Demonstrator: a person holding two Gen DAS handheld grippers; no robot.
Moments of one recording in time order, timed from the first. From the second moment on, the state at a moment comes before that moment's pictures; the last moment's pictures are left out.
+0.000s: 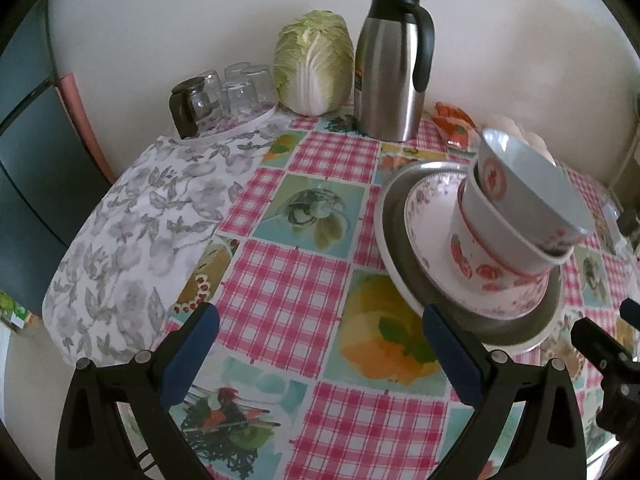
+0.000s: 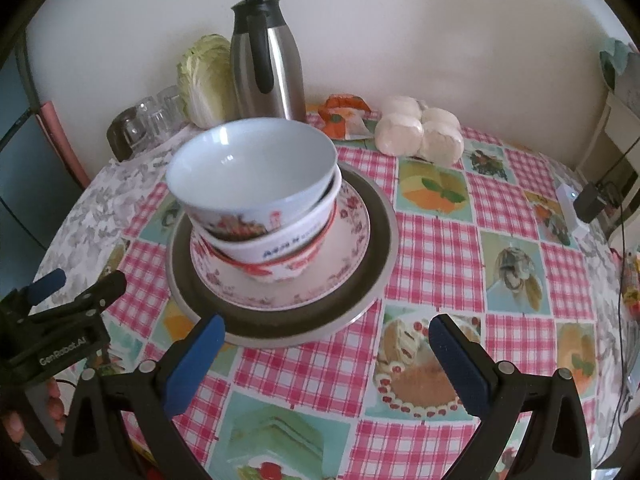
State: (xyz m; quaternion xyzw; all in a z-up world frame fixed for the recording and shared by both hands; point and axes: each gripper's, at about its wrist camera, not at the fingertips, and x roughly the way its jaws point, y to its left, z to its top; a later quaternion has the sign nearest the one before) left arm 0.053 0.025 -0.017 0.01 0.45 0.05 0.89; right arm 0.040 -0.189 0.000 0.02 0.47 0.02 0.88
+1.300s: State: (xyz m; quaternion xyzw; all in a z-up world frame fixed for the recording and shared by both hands) left arm 0.051 0.024 -0.027 0.03 0.47 0.02 0.88; right arm 0.038 -0.189 -0.012 0.01 0.49 0.01 0.87
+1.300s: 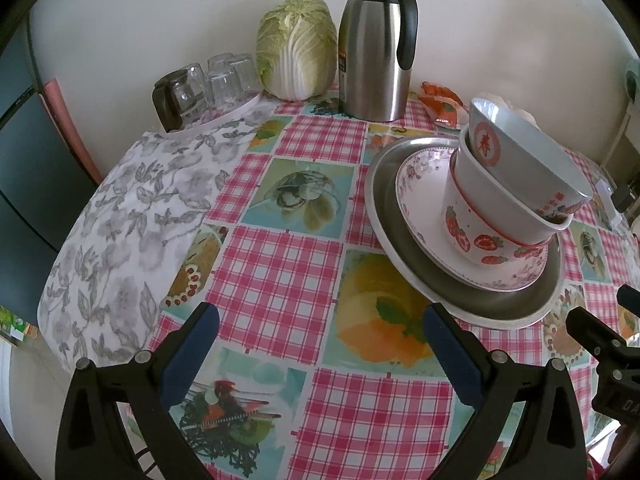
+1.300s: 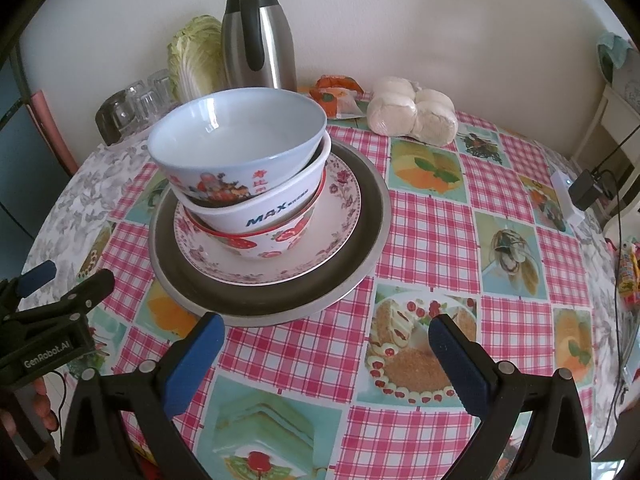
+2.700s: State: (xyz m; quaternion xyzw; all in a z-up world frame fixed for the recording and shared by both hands) left arm 0.053 0.027 -0.030 0.02 0.48 0.03 0.88; right arm 0.038 -0.189 -0.016 0.00 0.50 0.01 0.86
